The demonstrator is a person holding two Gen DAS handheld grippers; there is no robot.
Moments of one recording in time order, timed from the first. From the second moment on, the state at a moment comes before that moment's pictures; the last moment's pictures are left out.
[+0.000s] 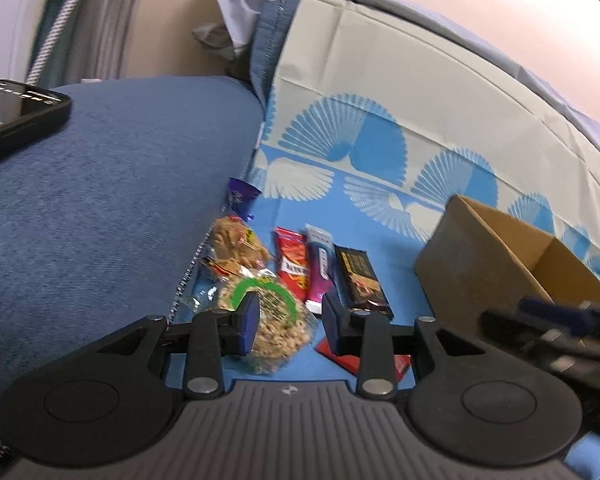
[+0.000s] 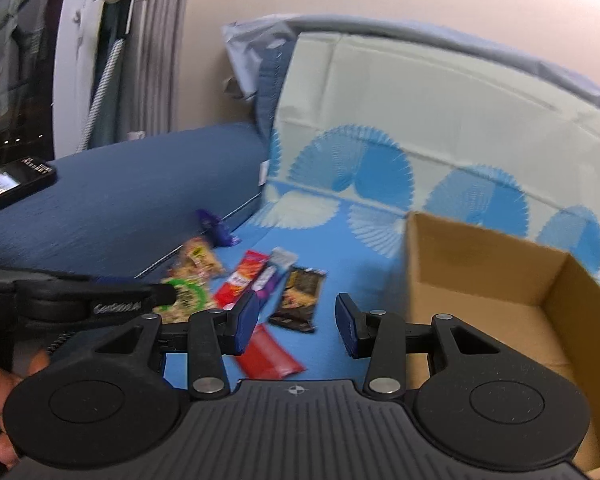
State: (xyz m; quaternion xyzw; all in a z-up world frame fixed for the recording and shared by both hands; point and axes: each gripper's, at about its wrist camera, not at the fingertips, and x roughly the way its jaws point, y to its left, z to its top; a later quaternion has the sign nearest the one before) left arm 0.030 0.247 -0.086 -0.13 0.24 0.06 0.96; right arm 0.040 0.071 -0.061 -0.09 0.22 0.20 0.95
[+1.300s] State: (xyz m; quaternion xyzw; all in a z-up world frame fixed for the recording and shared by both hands) left arm 0.101 0.229 -0.140 -0.13 0.31 0.20 0.92; right arm 0.124 0.101 -0.146 -0.07 0.36 0.21 0.90
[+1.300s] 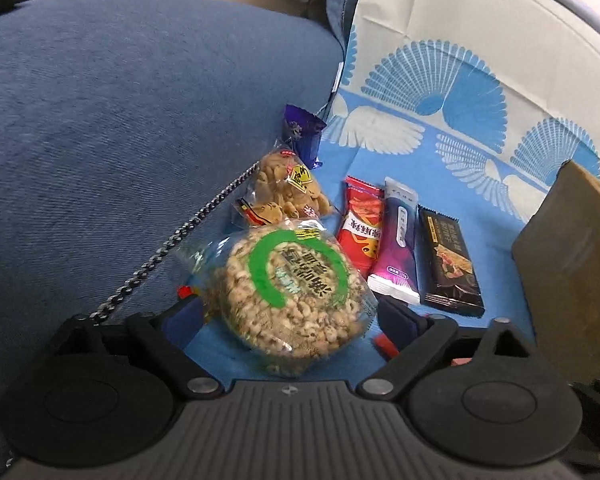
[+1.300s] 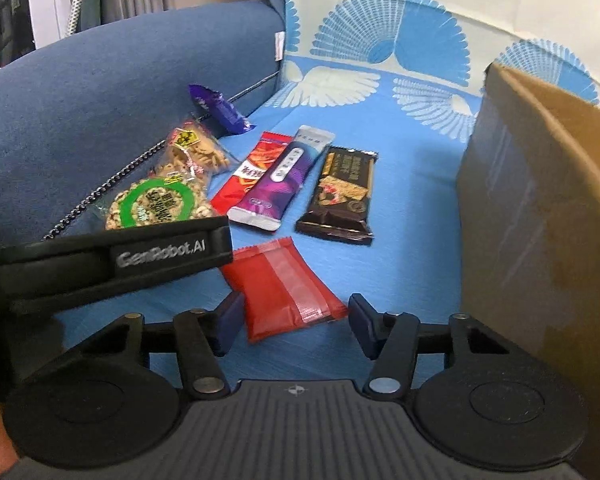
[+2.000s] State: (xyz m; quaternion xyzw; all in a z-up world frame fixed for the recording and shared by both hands) left arm 0.102 0.226 -0.140 -0.09 0.30 0.20 0.93; right arm 0.128 0.112 -0.153 -0.10 0.37 0.24 0.89
